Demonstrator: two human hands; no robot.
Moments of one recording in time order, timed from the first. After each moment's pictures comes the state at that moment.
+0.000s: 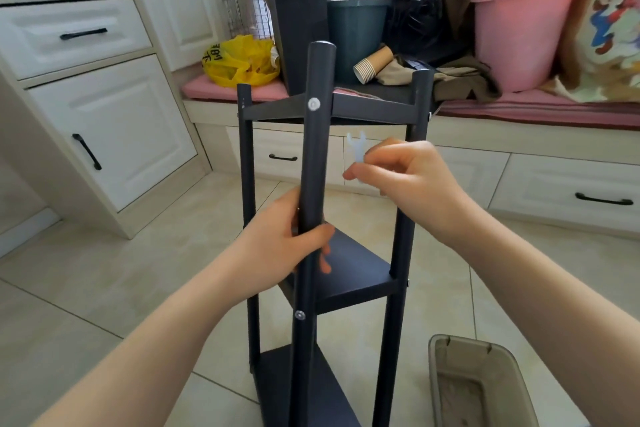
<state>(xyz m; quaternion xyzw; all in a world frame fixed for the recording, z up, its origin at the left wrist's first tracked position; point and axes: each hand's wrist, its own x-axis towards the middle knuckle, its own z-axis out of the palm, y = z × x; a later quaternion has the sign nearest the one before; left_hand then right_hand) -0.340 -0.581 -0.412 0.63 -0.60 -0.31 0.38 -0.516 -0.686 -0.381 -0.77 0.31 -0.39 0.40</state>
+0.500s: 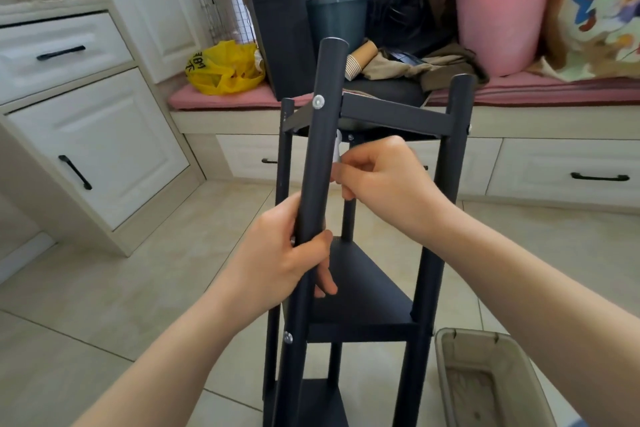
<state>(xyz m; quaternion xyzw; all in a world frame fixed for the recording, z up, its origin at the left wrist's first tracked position) -0.355 -0.580 -0.412 0.56 -0.62 -0.33 0.44 -0.502 -0.682 -0.382 -0.76 0.37 -0.37 0.38</state>
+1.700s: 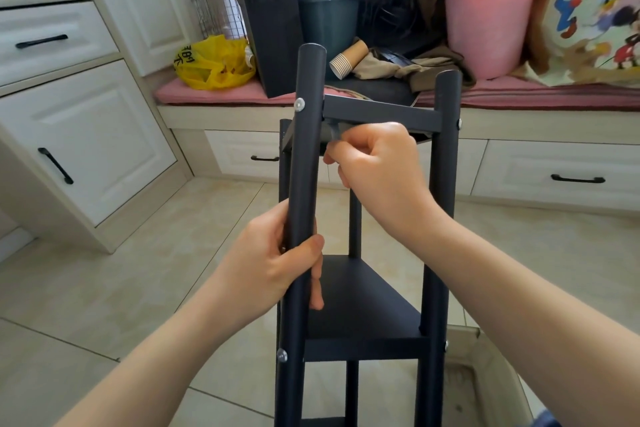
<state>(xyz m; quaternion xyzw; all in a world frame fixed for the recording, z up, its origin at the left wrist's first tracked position) -0.362 -0.571 -0.415 0.55 -0.63 -0.33 0.43 -0.501 -0.675 -0.376 -0.73 0.36 -0.49 0.33</state>
